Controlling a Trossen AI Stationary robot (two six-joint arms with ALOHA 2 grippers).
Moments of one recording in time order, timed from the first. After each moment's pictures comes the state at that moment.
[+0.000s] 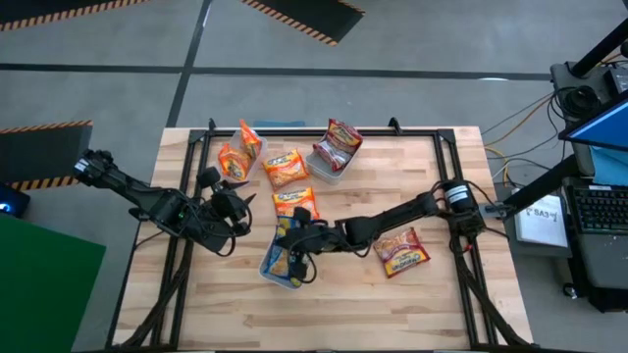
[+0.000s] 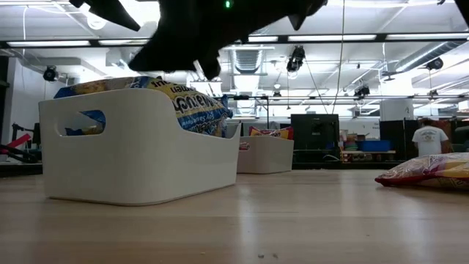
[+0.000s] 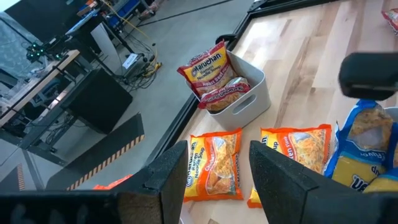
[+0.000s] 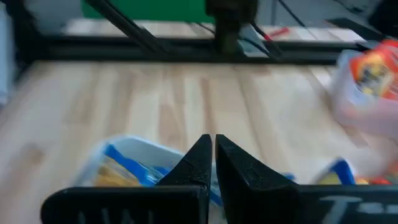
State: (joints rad) left arm -0.49 1.06 0.99 -0.90 -1.09 -0.41; right arm 0.22 2.06 1.45 0.20 0.24 0.06
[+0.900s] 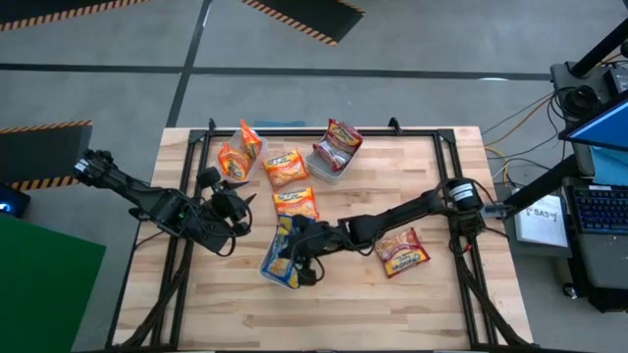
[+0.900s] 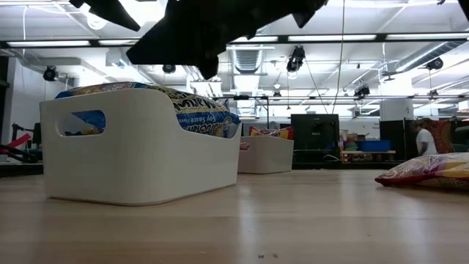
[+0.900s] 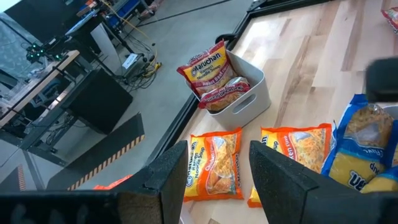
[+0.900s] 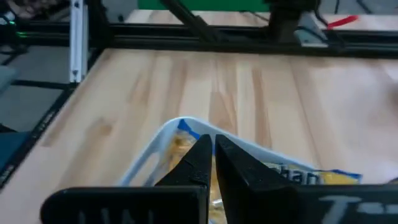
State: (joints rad) left arm -0.49 1.06 0.99 -0.90 -1.09 -0.41; right arm 0.21 2.02 1.43 0.16 0.05 0.07
